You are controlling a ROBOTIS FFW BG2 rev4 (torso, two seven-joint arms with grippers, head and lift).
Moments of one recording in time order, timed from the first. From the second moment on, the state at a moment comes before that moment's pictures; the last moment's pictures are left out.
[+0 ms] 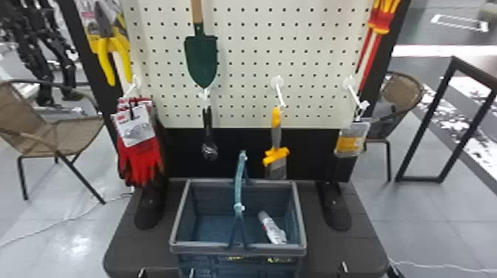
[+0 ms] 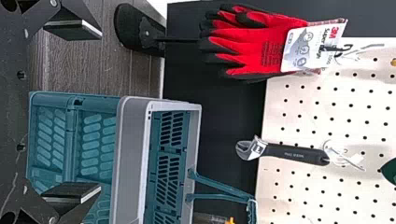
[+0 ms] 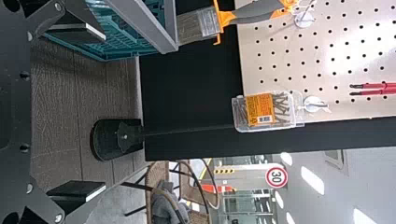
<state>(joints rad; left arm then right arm) 0.43 0.07 -0.14 -1.64 0.10 -0.24 0.10 0.36 -0.10 0.10 -1.49 -0.17 -0.42 -0.03</state>
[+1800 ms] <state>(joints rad) 0.42 0.08 -0.15 -1.64 0.10 -0.23 0.10 0.03 -0.14 -0.17 -1.86 -0.09 0.18 0.28</state>
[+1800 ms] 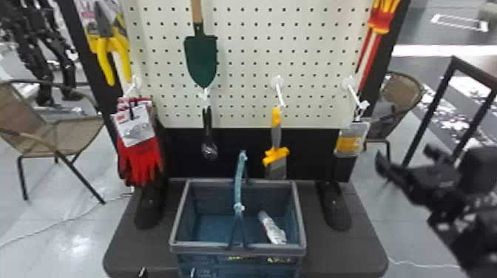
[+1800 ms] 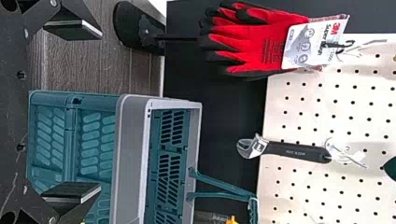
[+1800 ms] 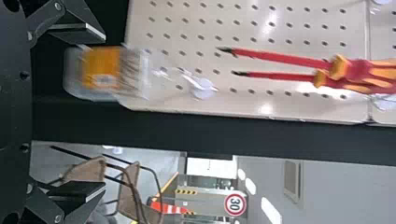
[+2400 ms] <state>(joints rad) 0.40 0.10 -0.18 -1.64 0.11 -0.20 0.10 -0.33 -0.37 -0.20 -1.95 -0.25 0.59 0.35</state>
